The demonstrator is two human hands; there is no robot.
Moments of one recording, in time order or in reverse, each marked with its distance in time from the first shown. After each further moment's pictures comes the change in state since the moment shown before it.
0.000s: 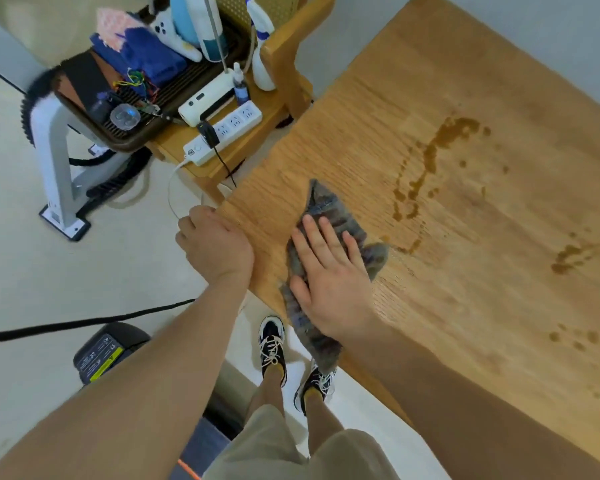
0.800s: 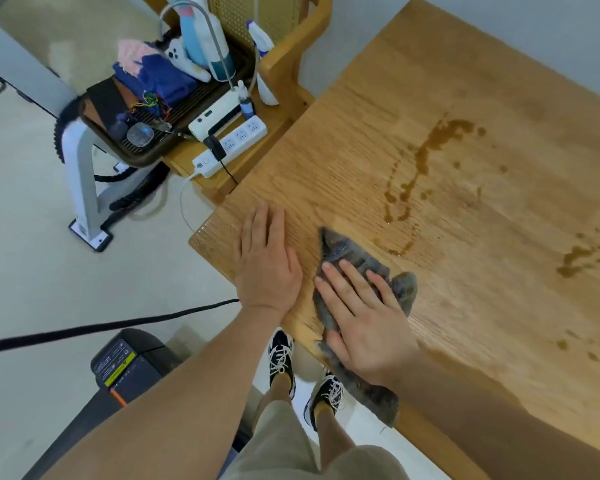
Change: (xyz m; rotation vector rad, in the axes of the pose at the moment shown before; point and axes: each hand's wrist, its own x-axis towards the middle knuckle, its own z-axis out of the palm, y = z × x) left_hand -0.069 0.014 0.009 0.237 -0.153 0.636; right_hand -0.066 0.052 0.006 -0.077 0.029 -0.181
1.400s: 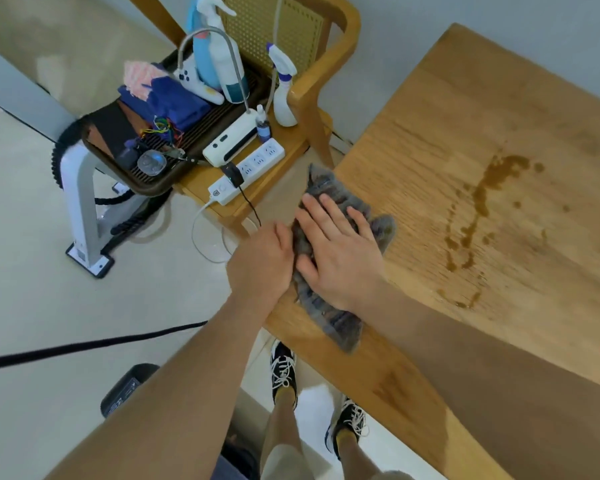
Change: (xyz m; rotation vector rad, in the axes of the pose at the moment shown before) left_hand 0.110 -0.064 -0.022 -0.070 -0.198 -0.140; right_hand 0.195 -0.025 -0.024 0.111 0.089 0.138
